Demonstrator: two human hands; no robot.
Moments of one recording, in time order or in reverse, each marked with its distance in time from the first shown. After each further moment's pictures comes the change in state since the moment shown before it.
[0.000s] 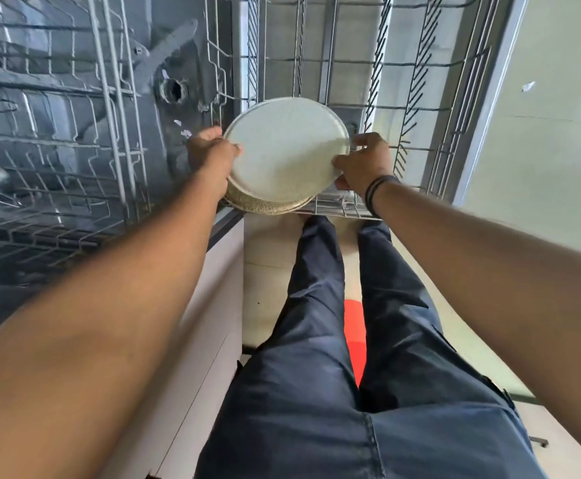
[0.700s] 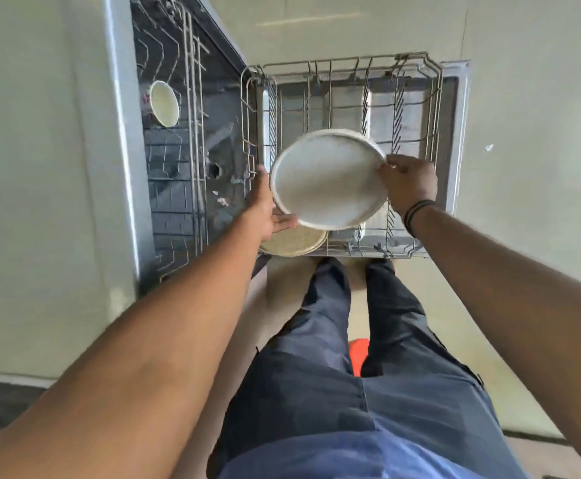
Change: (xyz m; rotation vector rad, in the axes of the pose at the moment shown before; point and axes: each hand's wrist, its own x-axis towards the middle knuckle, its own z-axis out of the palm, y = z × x) left_hand -0.130 0.077 -0.025 -0.122 -0.443 -0.234; right_hand -0.072 -0.066 -0.096 -0.038 0.264 -0.334
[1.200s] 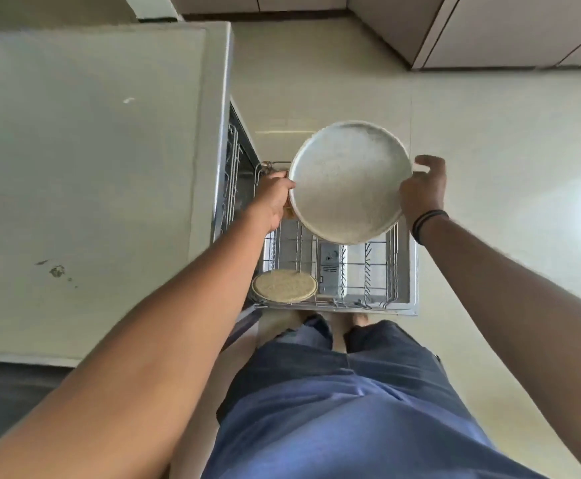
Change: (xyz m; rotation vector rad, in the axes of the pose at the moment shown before) left_hand -0.155 0.098 -0.001 0.119 -0.194 0.549; right_hand -0.069 -0.139 -0.100 0.306 0.237 -0.105
